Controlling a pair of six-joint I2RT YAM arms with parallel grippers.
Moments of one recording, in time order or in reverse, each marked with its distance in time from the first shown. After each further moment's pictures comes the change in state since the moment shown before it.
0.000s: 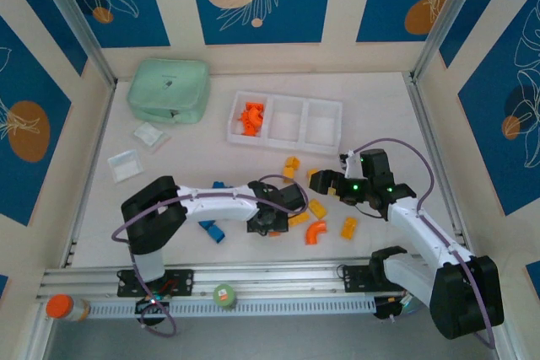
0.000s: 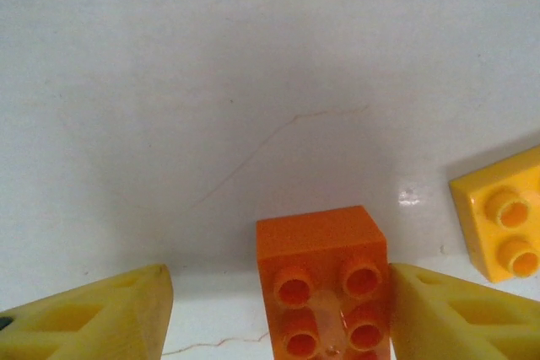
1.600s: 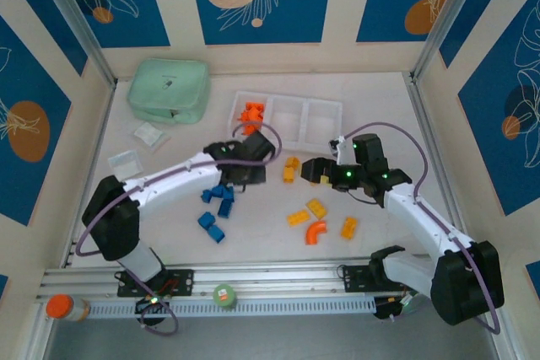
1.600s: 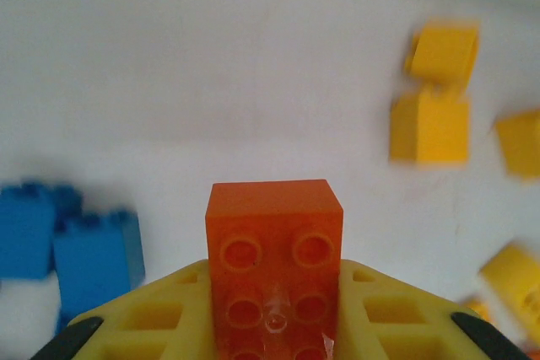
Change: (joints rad) left arm 0.338 -0.191 0.135 -0.013 -0.089 0.336; right arm 0.069 0.095 0.164 0.009 -0.031 0.004
